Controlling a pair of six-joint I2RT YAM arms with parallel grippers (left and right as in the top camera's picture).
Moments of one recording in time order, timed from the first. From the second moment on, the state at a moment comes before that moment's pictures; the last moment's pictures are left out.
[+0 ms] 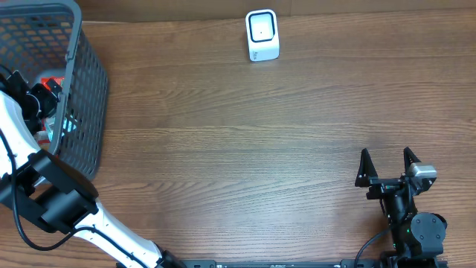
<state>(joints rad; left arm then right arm) 0.72 2.16 2.02 -1.07 0.19 -0.08 0.06 0.01 0.02 -0.03 -0.02 0.17</state>
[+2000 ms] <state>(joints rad) 0.72 2.15 1.90 -1.03 0.17 -0.07 0.06 0.01 0.02 -0.03 -0.02 0.17</state>
